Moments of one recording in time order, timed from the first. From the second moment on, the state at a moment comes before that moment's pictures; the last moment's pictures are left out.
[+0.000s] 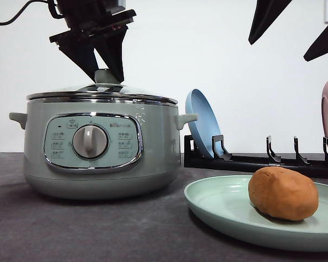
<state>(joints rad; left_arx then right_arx) -0.47 1.72 1.68 -0.92 0.04 0.09 0.59 0.90 0.83 -0.52 0.10 0.32</state>
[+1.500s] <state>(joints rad) -0.49 1.39 1.69 -1.11 0.24 0.09 0.59 0.90 0.83 -0.59 -0.13 0.31</state>
